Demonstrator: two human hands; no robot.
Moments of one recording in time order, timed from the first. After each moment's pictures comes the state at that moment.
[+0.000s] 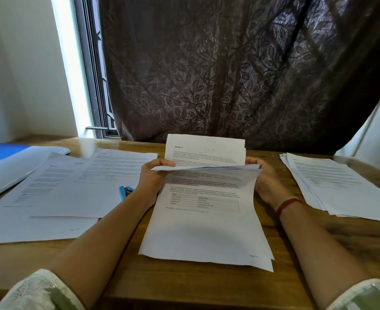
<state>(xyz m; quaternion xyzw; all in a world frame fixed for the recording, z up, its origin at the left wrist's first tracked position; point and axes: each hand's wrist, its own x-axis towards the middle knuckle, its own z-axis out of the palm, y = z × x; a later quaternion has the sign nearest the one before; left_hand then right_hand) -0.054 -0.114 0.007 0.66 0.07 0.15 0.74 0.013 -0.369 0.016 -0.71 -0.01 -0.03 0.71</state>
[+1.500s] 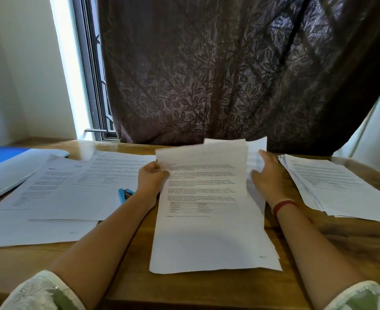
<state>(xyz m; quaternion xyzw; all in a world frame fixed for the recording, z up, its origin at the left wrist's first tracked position) -0.049 -0.116 0.005 0.70 0.15 0.19 0.67 0.000 -0.378 0.024 -0.89 -0.02 -0.22 0.40</state>
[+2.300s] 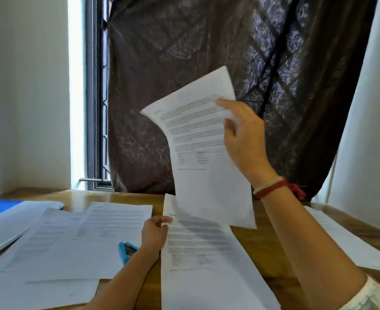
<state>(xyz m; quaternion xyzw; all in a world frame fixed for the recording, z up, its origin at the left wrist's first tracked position) -0.045 -0.114 -0.004 0.76 0.14 0.18 0.61 -0.088 -0.299 0.225 -0.68 -0.34 -0.58 0.31</state>
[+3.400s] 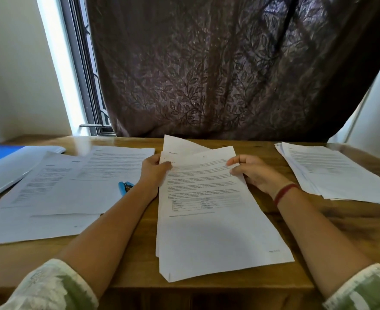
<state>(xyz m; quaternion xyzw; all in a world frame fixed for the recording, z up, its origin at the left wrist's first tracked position) -0.043 -0.116 0.004 0.74 0.13 0.14 0.65 -0.013 -0.365 0.034 -0.83 -0.04 0.08 0.55</state>
